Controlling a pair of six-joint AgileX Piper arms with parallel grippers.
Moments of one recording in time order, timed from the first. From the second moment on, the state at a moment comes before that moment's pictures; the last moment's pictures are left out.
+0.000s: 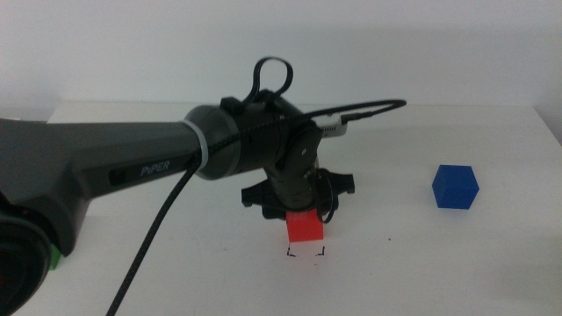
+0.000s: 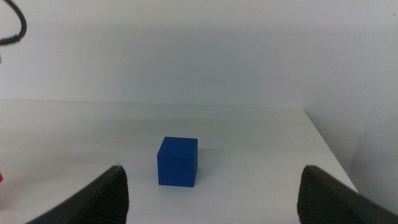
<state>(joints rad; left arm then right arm) -0.74 2.00 -1.46 0.12 0.75 -0.84 0.02 0.00 0.00 0.01 0.17 -0.03</state>
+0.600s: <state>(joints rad) -0.74 2.04 -1.43 0.12 0.69 -0.83 0.02 0.00 0.00 0.01 0.17 -0.03</state>
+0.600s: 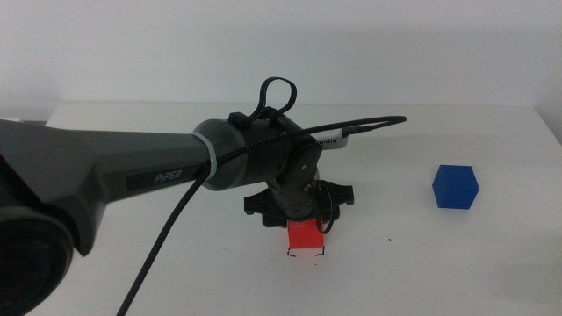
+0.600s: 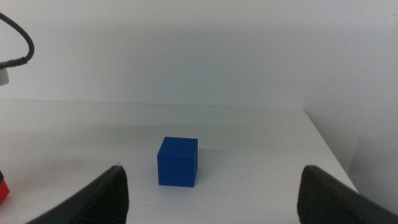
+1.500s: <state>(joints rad) 0.16 1.26 -0.85 0.01 0.92 -0.03 0.02 0.00 0.00 0.01 0.17 -0.03</state>
